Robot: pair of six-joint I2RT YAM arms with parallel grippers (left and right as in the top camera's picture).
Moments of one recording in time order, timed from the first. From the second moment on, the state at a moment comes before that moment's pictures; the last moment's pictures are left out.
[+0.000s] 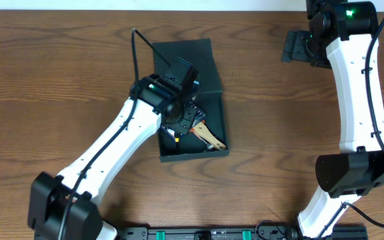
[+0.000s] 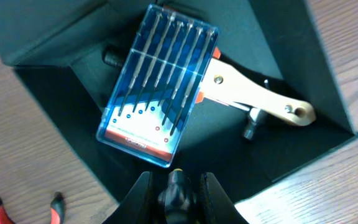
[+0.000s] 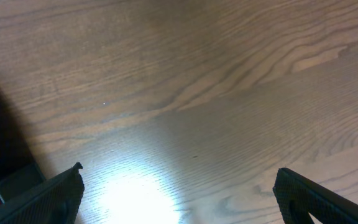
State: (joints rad) left arm -0.56 1.66 1.39 -1.06 0.07 -0.12; right arm 0.09 1.95 2.17 -1.48 0.27 0.35
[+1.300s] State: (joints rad) left arm -0.54 1.74 1.43 -0.87 -0.03 -0.12; right arm 0.09 1.95 2.17 -1.48 0.27 0.35
